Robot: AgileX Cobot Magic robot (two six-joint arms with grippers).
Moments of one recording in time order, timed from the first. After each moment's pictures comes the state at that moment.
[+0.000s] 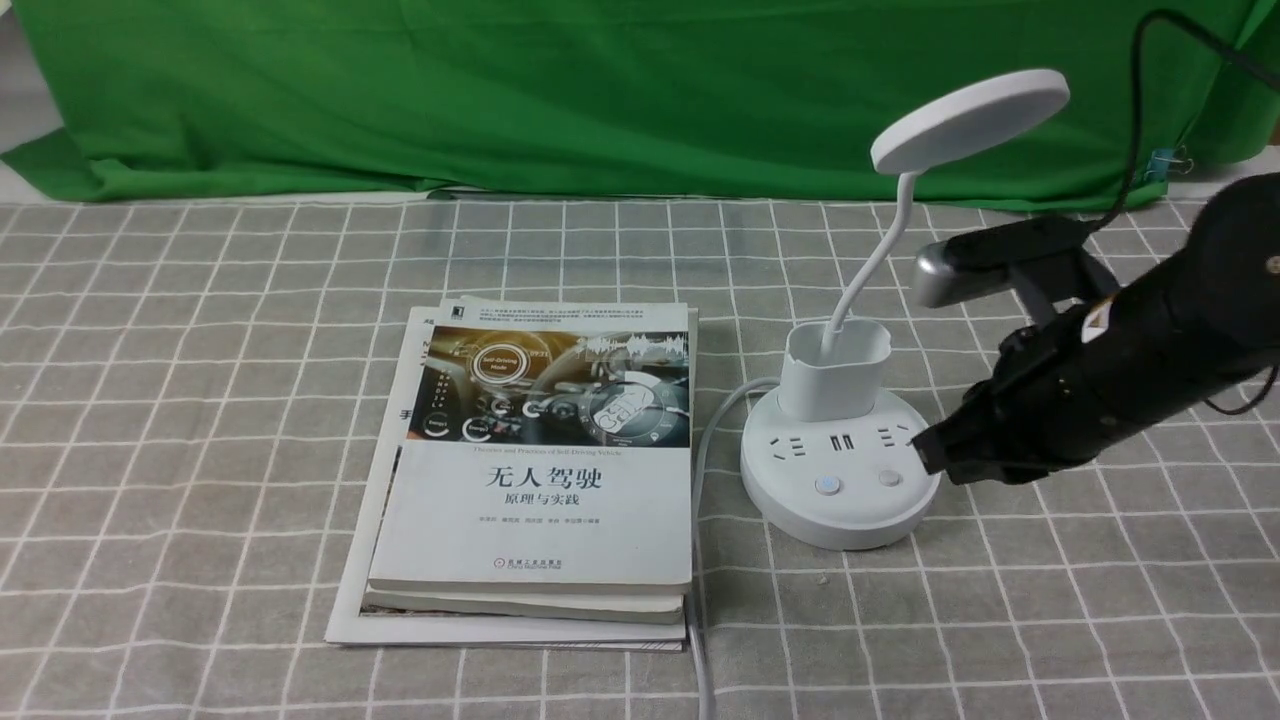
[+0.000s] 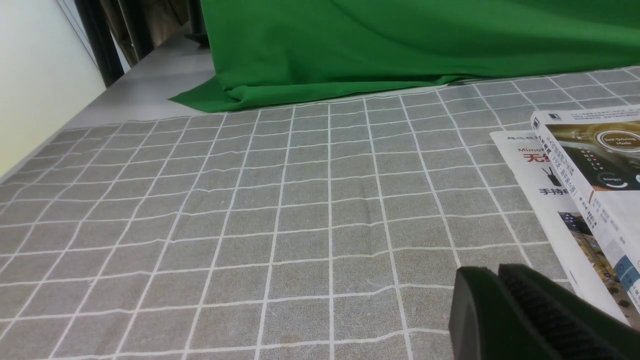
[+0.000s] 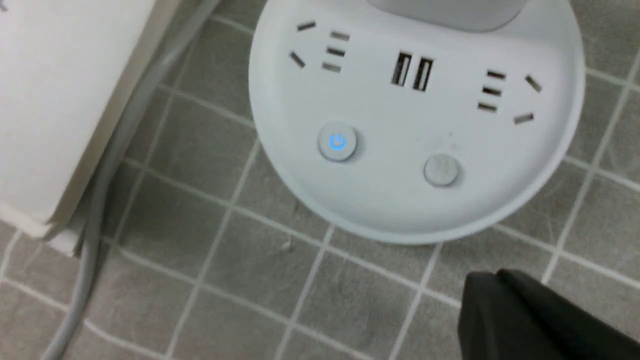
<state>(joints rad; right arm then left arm) 0.36 1.65 -1.10 0.18 0.71 -0.22 0.08 0.00 0.01 0.06 0.23 0.11</state>
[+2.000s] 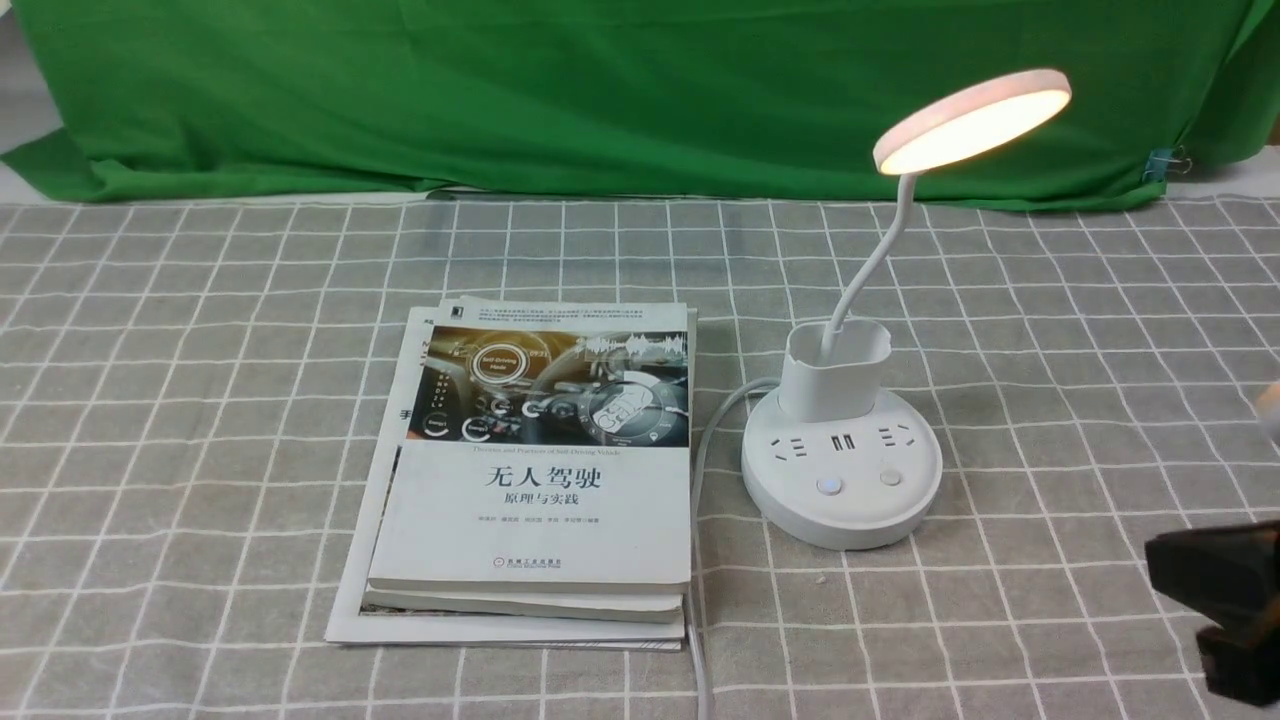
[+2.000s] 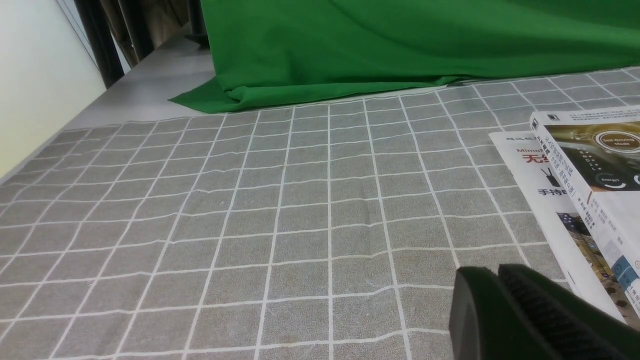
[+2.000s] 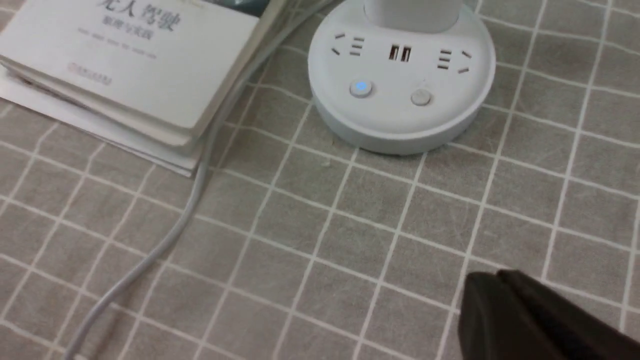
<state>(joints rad) 0.36 0.75 -0.60 0.18 0.68 -0.13 0.08 0.00 0.01 0.06 0.23 0.11</state>
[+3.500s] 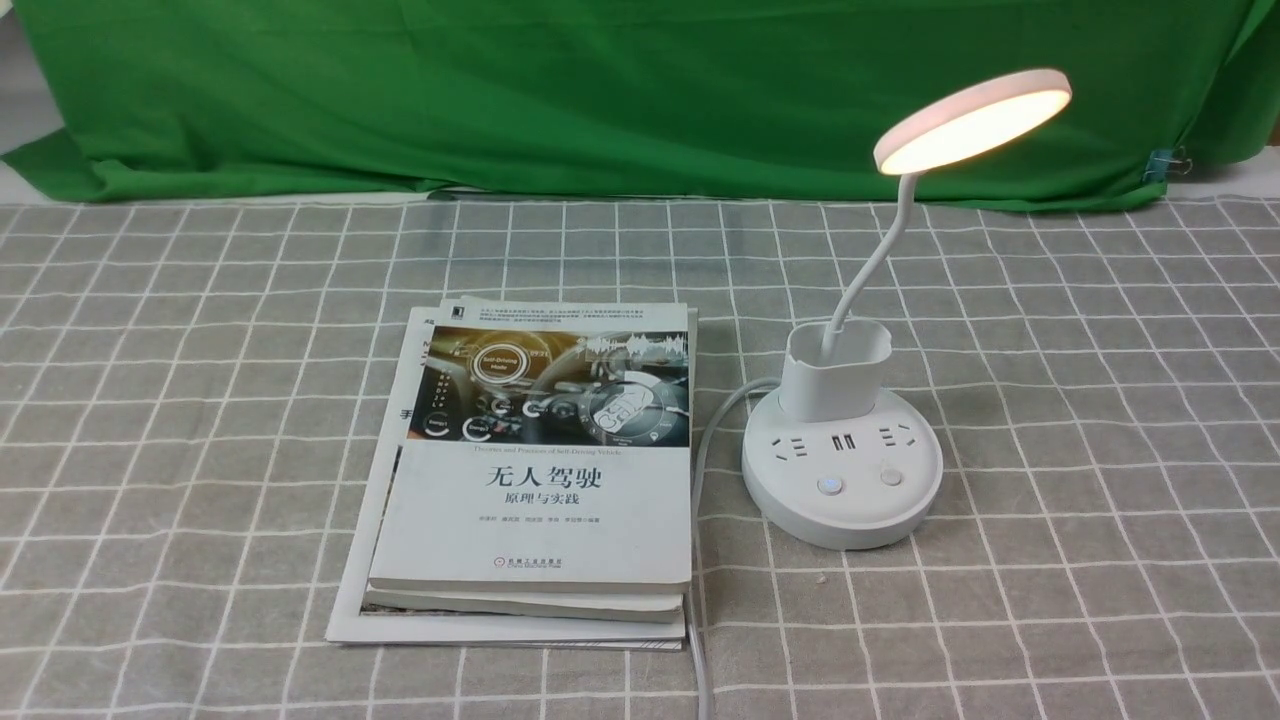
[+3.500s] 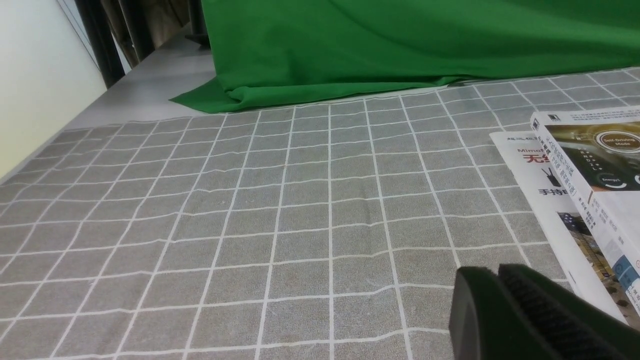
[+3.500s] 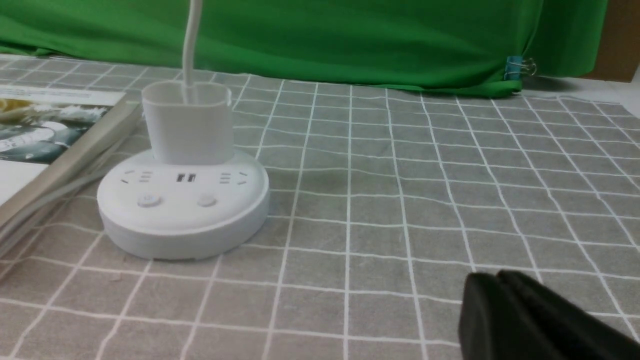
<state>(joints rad) 0.07 0.00 0.01 0.13 0.25 -0.20 0.08 0.00 0.01 0.06 0.23 0.11</state>
